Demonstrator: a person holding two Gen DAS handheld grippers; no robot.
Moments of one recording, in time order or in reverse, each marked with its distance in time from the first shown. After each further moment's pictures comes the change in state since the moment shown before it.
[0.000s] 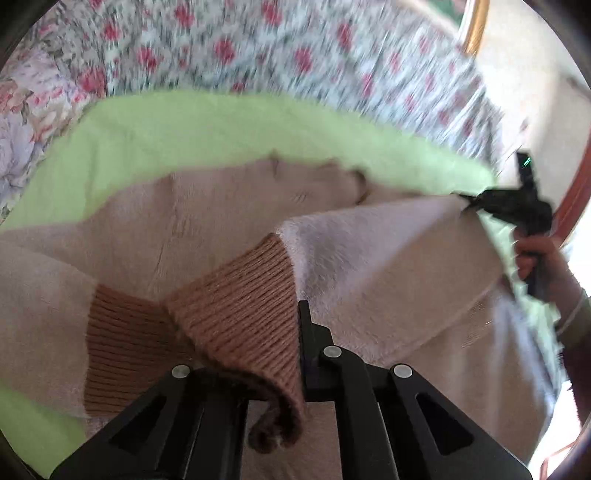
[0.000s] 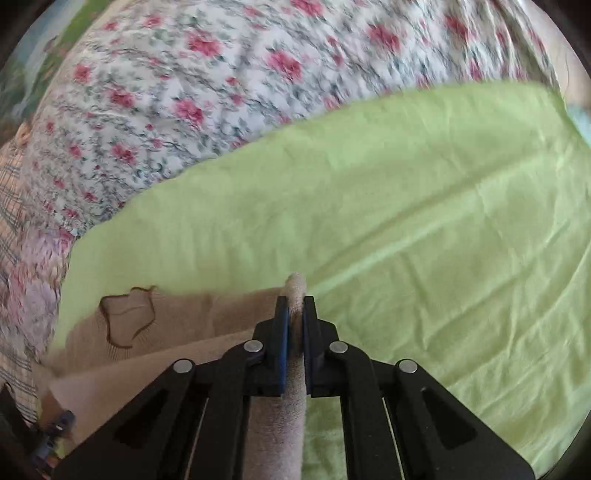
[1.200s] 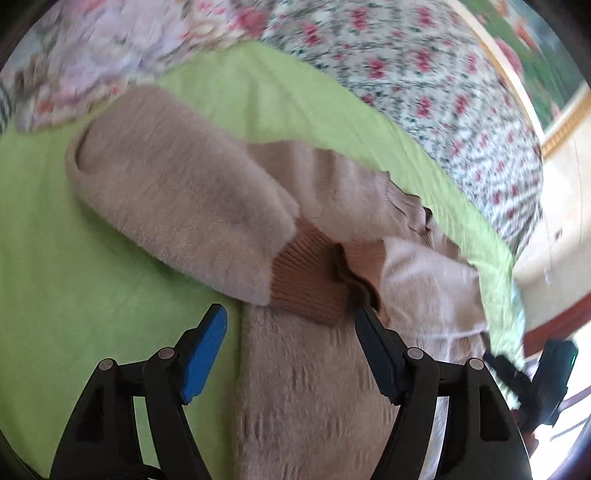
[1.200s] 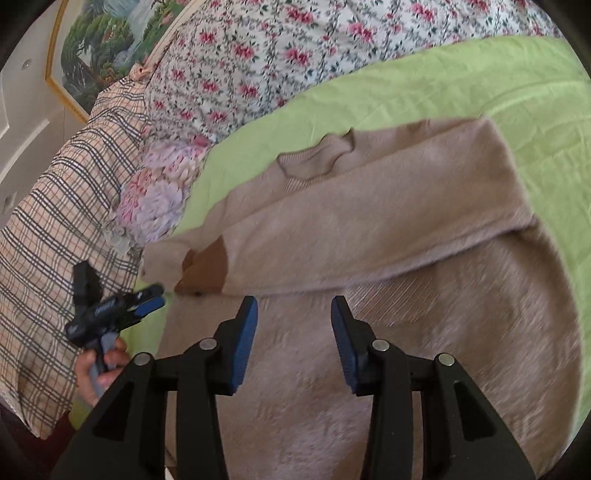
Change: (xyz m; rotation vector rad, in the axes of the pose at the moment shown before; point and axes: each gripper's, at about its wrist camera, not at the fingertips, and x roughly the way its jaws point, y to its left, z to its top) left arm -0.093 0.120 -0.051 -0.479 0.018 -0.046; right arm -0.106 0.132 -0.191 -0.104 0.080 0.376
